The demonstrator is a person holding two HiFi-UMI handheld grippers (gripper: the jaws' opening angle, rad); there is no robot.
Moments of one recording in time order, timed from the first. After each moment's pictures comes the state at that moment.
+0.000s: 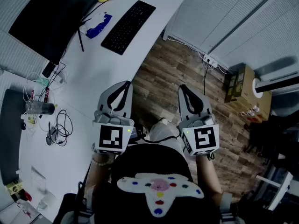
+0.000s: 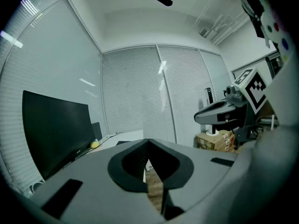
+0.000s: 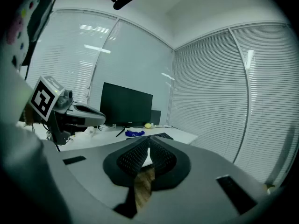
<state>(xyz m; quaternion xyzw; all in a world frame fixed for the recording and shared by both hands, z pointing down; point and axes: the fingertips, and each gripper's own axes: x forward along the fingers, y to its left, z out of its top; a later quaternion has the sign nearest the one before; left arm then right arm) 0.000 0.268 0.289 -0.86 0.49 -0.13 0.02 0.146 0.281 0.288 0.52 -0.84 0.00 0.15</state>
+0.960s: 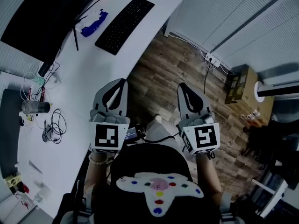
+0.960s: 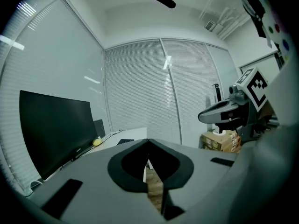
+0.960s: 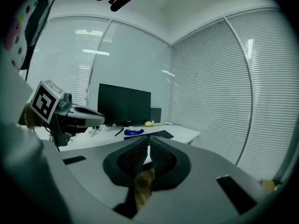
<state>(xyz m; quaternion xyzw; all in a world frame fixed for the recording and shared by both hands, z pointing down) 0.032 0.233 0.290 -0.84 0.53 -0.14 0.00 0.189 0.242 0.295 0.50 -0.85 0.03 0.14</state>
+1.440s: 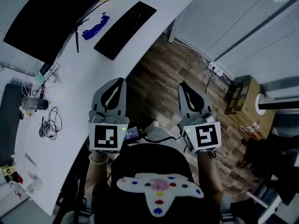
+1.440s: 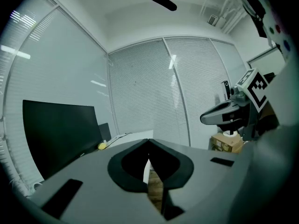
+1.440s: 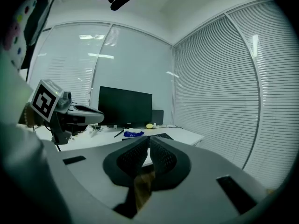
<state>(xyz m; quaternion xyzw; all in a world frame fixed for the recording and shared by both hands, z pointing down) 0.065 0.207 0.275 -0.81 0.58 -0.14 0.01 0.229 0.201 0.289 0.47 -0.87 0.03 0.13</state>
